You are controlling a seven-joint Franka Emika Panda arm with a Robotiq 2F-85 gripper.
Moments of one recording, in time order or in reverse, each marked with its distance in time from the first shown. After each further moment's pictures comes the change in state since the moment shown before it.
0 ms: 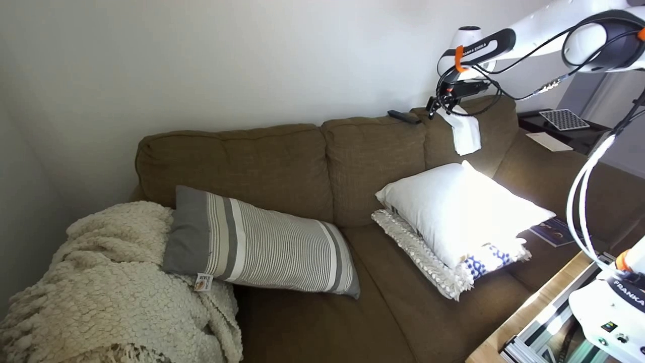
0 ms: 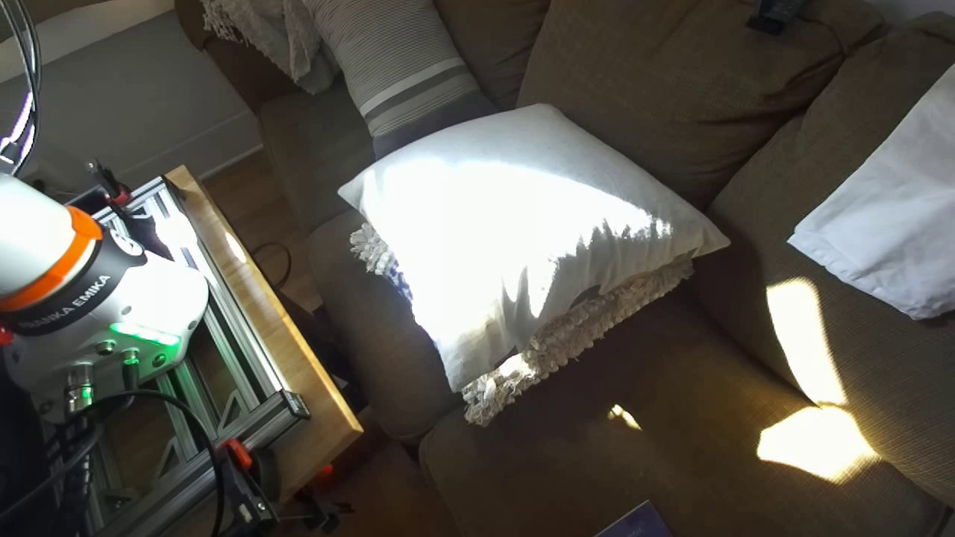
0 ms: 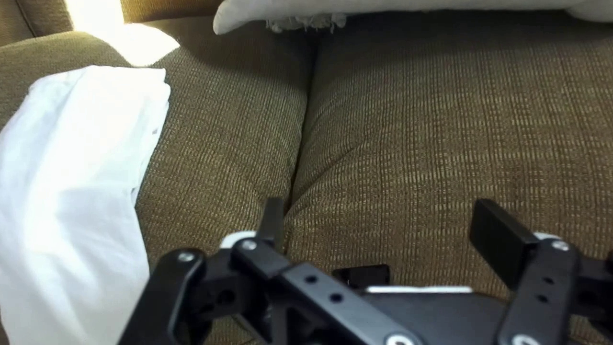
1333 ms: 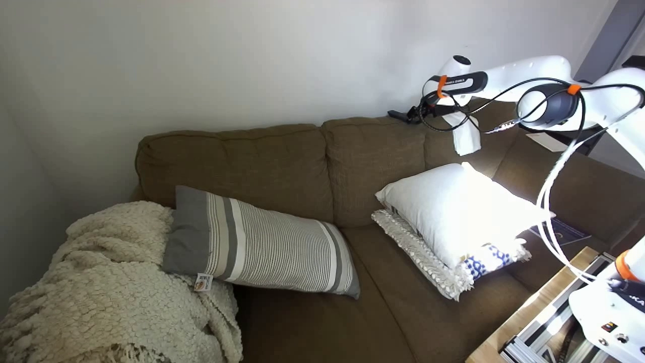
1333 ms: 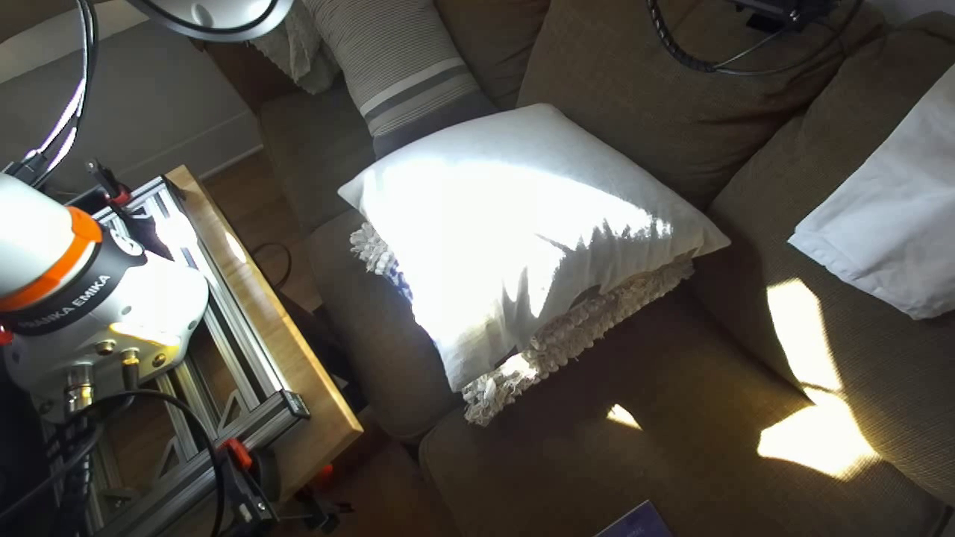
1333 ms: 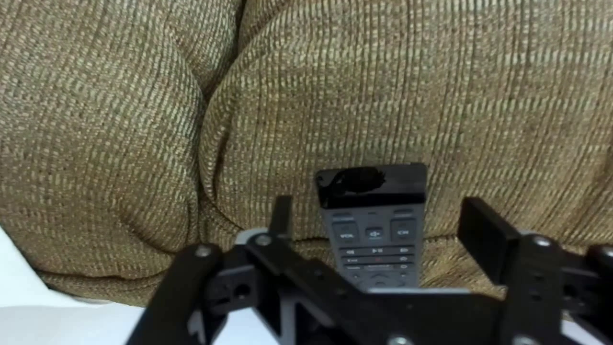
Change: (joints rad) arm -0.133 0.485 0.190 0.576 0.097 0.209 -0.195
